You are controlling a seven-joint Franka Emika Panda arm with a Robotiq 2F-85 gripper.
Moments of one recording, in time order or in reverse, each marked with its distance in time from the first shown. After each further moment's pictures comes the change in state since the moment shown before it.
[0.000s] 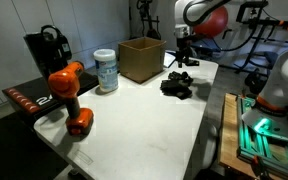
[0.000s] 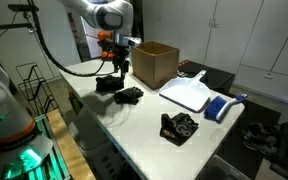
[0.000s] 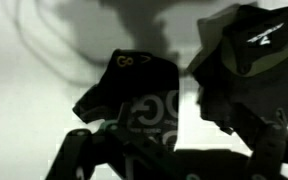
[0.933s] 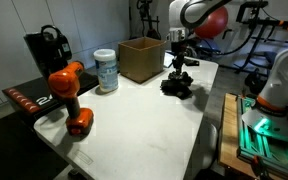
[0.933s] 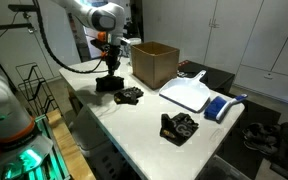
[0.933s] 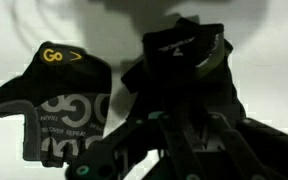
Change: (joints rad) arm 0.078 0.013 0.078 -0.004 0.094 0.024 -0.045
